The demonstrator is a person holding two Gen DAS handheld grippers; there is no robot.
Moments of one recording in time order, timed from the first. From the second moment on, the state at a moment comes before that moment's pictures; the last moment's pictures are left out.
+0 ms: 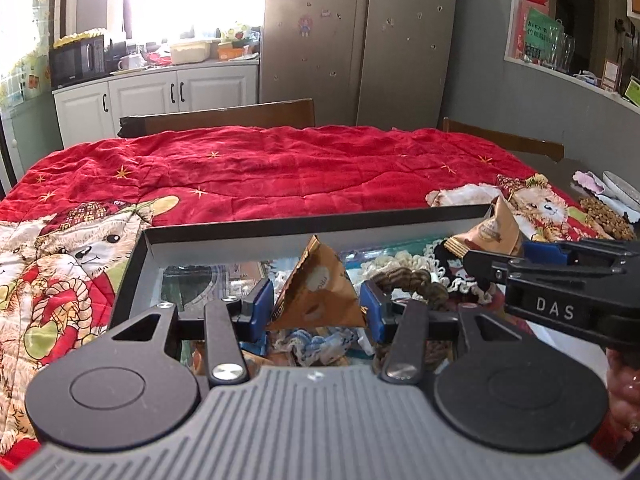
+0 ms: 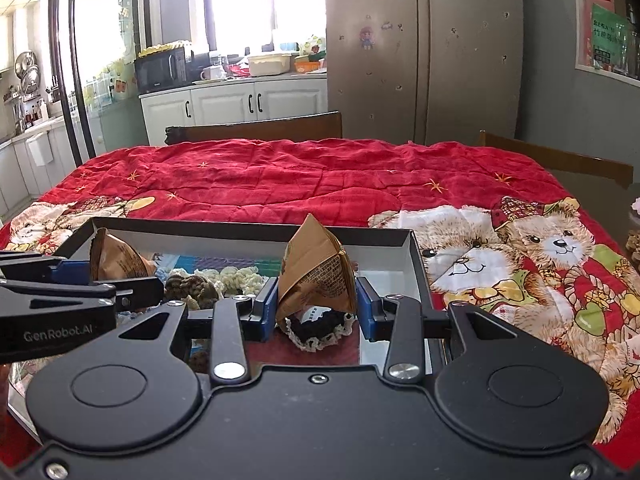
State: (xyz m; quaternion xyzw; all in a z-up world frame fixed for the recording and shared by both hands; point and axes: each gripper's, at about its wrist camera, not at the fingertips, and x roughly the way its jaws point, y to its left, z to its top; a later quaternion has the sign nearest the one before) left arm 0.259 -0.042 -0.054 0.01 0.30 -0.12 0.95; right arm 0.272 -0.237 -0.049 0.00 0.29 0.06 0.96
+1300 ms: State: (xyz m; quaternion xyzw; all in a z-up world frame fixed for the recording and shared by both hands) left arm 0.263 -0.046 -0.058 0.02 0.32 -0.11 0.94; right arm 0.285 -0.230 -0.056 -0.02 0.33 0.07 0.94
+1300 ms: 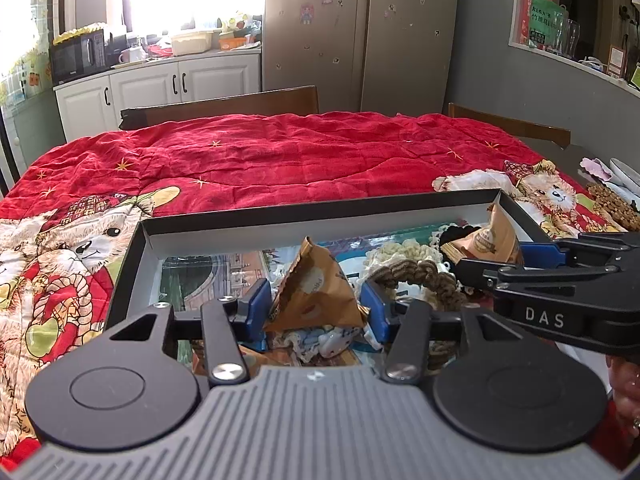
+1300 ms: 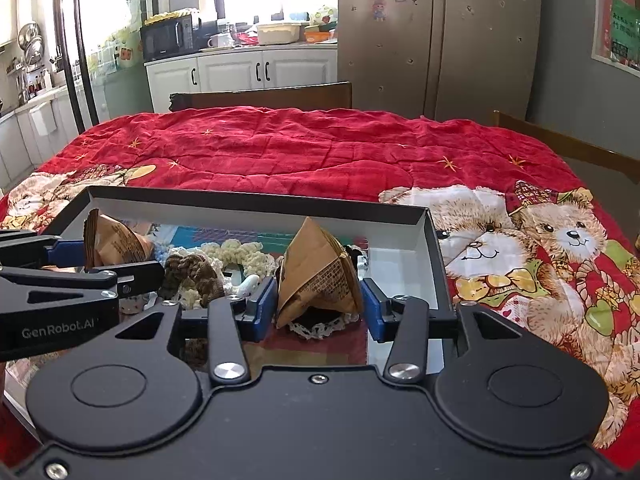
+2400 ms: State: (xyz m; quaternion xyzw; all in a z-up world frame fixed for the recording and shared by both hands) left arm 0.259 -0.047 -0.057 0.02 0.32 -0.11 0.94; right arm 0.278 -0.226 -0.051 -0.04 0.31 0.07 0.95
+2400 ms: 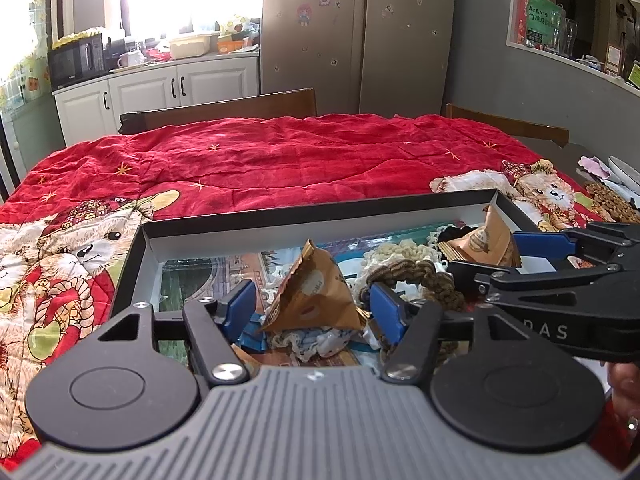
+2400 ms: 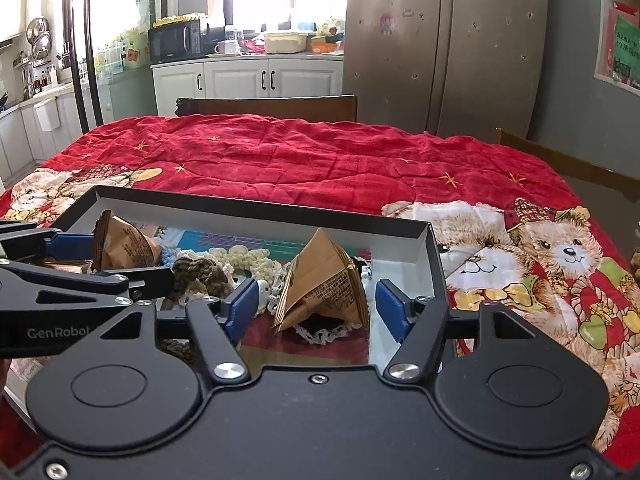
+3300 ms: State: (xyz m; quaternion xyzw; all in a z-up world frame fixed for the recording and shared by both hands) left arm 0.230 -0.047 -0.027 0.03 0.25 -0.10 0.96; right arm 0.259 -0.229 -0.033 -0.02 0.28 0.07 0.96
